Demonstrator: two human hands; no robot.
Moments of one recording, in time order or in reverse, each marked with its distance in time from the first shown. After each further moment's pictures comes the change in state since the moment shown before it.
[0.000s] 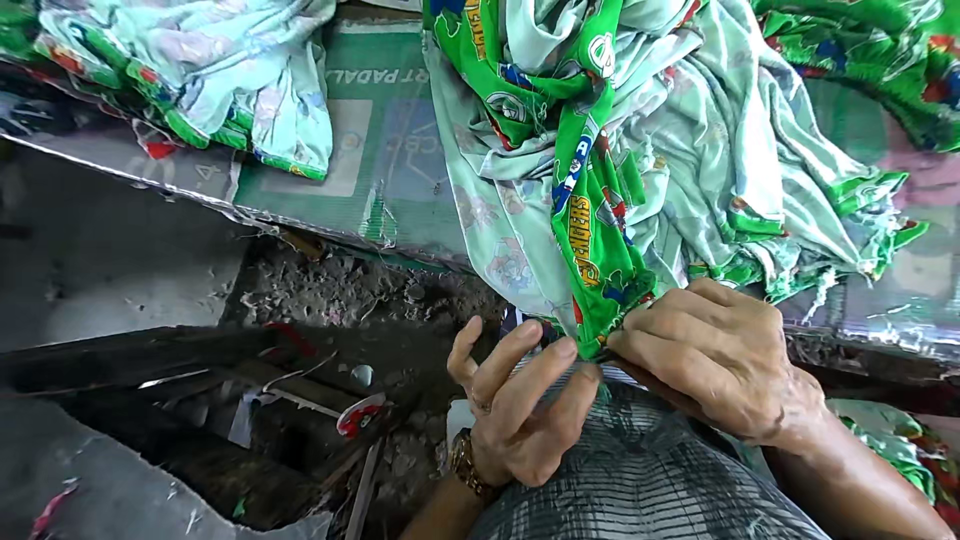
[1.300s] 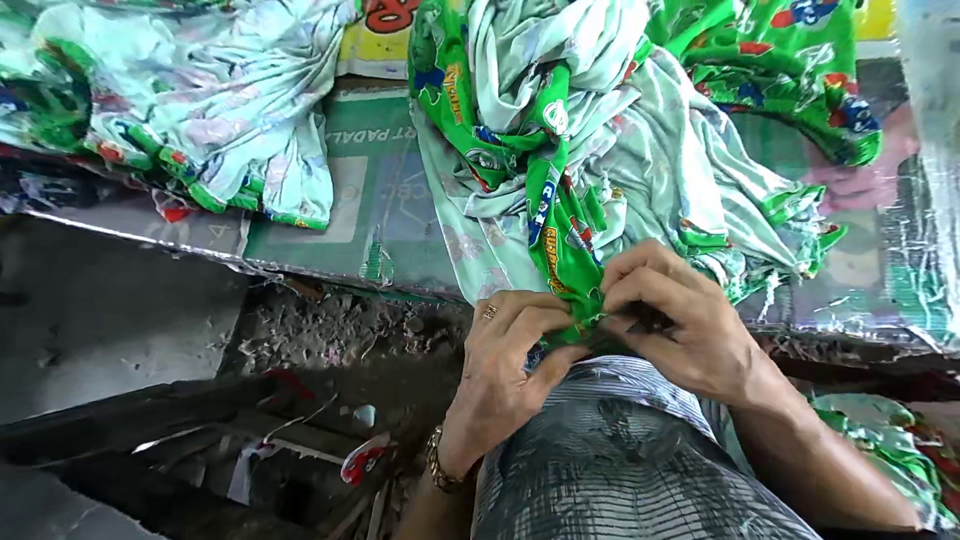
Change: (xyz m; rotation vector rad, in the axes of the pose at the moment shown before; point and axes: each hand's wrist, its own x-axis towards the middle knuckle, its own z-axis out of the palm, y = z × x) left_hand 0.050 -0.033 0.003 -0.462 -0.404 -0.258; right_hand 0.016 0.011 -0.004 0.404 0.073 0.376
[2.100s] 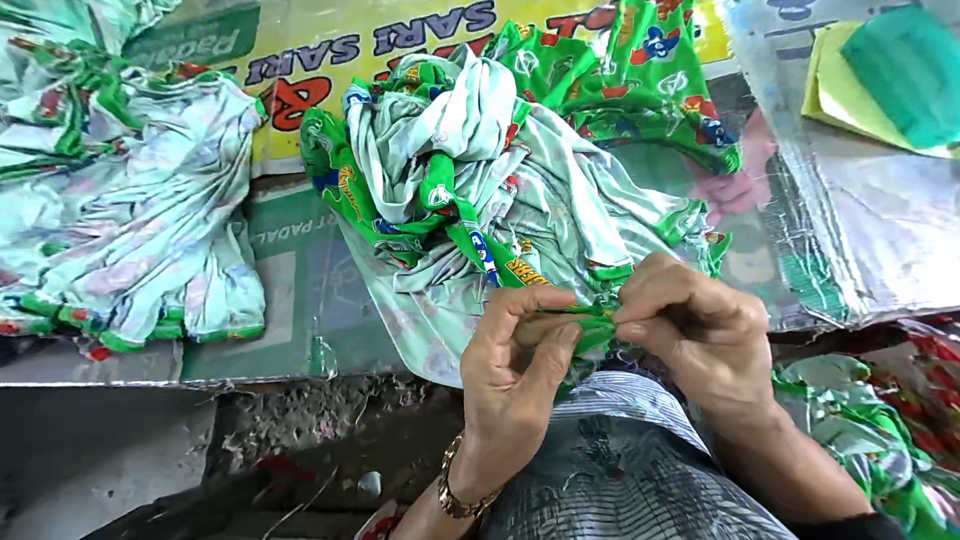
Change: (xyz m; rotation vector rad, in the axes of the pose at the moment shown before) left_hand 0.073 0.047 0.045 -0.729 0.035 -0.098; right_hand -0.013 0.001 -0.035 0.266 0.432 -0.009
